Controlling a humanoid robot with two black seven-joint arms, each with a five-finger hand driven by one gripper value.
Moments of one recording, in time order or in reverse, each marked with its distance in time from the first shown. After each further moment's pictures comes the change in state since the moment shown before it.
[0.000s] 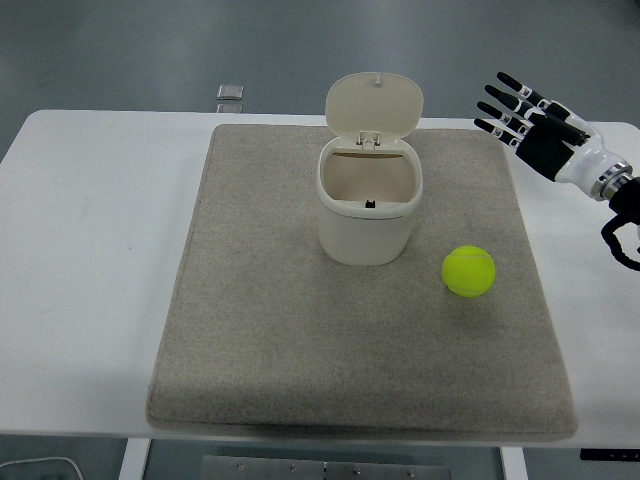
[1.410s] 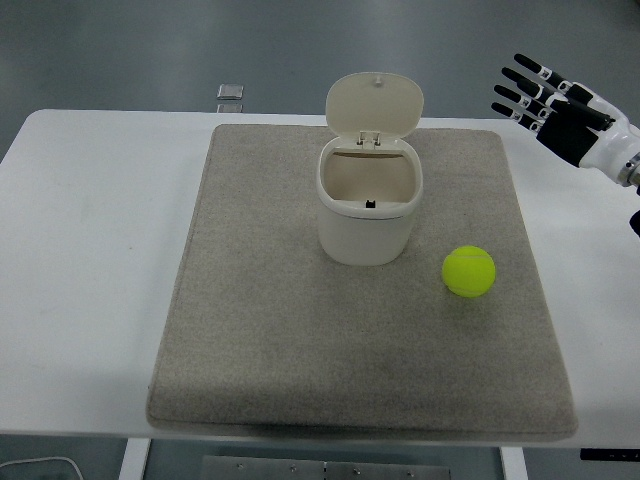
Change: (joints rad) left arm 0.000 0.000 0.004 0.000 0.000 0.000 0.000; right arm 0.035 -0.077 -0.017 0.000 -0.060 0.084 0.010
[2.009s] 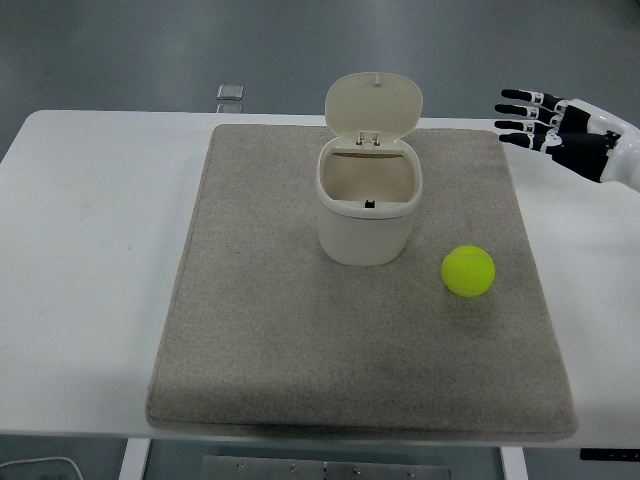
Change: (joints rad) left arm 0.000 0.000 0.000 0.000 0.000 0.000 0.000; right arm -0.005 -0.105 0.002 0.077 -0.522 0.096 0.093
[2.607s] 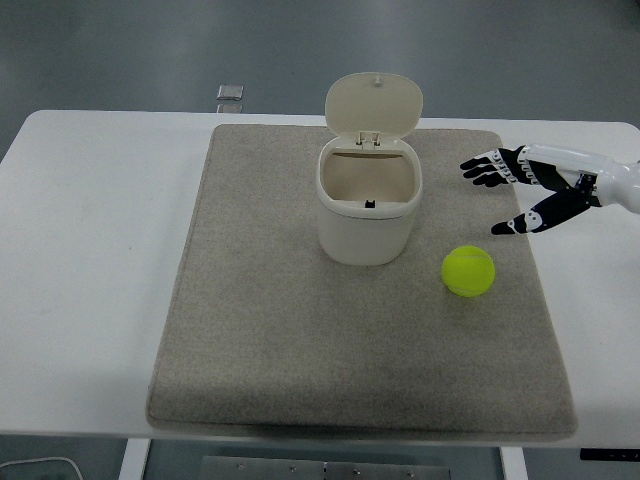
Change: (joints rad) left arm 0.000 0.000 0.000 0.000 0.000 0.000 0.000; right arm -0.038 -0.116 -0.018 0.337 -0.609 0.009 0.130
